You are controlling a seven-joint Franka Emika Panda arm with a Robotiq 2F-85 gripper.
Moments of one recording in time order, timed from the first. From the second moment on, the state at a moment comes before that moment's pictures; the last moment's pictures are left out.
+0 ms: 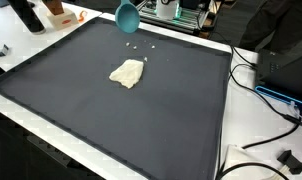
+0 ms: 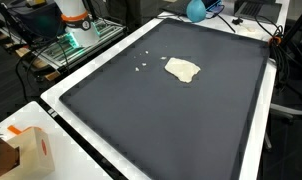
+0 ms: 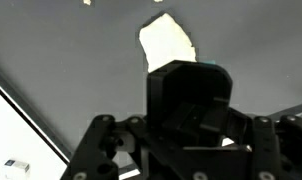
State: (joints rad) arm 0.09 0.02 0.06 -1.93 -0.10 2.03 0.64
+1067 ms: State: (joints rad) arm 0.12 0.02 0.10 -1.88 -0.25 1.90 0.82
